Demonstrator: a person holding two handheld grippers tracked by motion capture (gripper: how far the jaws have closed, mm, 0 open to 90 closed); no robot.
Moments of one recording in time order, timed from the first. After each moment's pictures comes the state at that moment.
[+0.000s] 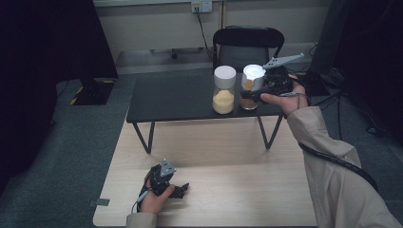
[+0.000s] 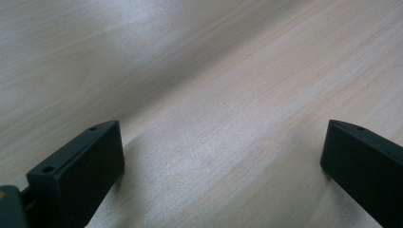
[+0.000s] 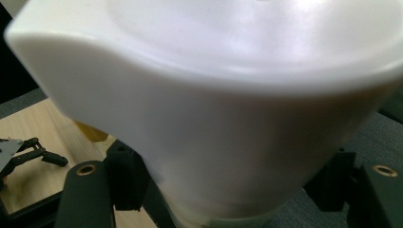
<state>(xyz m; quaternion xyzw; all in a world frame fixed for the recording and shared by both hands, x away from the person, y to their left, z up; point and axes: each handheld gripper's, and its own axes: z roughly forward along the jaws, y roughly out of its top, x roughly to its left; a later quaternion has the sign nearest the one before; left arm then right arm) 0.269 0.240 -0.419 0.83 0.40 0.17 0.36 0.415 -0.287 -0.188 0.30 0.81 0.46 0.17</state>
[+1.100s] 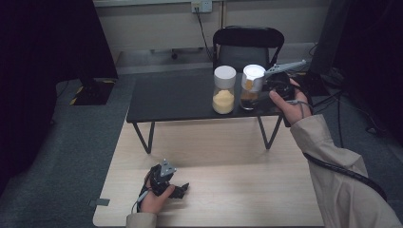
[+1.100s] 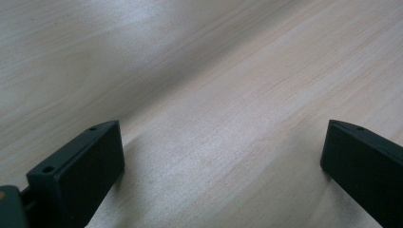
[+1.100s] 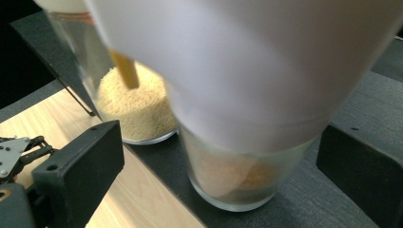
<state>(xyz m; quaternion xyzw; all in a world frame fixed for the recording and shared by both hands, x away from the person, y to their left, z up) 0.268 0.240 -0.419 0.83 0.40 0.17 0.36 0.394 -0.283 -0.191 0.34 0.81 0.45 0.17</state>
